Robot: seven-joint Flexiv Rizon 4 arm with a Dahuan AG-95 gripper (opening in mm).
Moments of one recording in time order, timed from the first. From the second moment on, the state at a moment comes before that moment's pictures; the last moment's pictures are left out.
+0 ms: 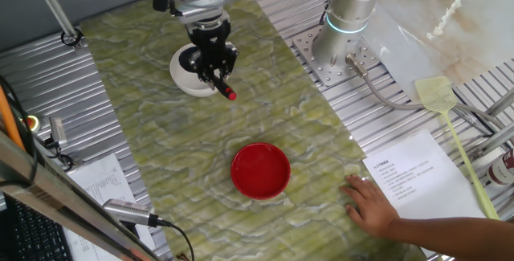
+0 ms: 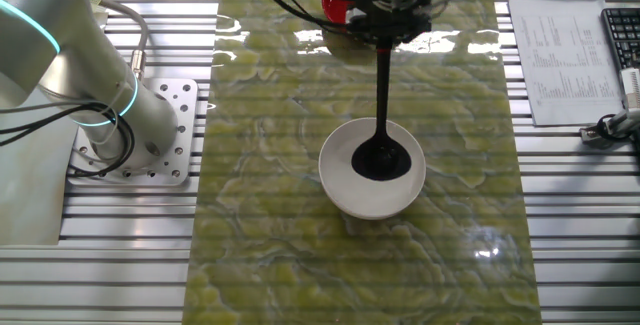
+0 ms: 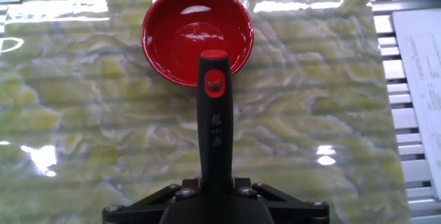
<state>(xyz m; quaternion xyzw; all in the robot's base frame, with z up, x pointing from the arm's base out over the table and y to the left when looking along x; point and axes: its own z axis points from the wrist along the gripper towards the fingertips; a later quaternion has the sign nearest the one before) 0.458 0.065 0.206 -0.69 0.72 0.05 0.11</state>
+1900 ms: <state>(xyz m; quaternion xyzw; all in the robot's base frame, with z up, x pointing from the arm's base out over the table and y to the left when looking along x) 0.451 0.052 0.143 -0.70 0.71 0.11 0.07</state>
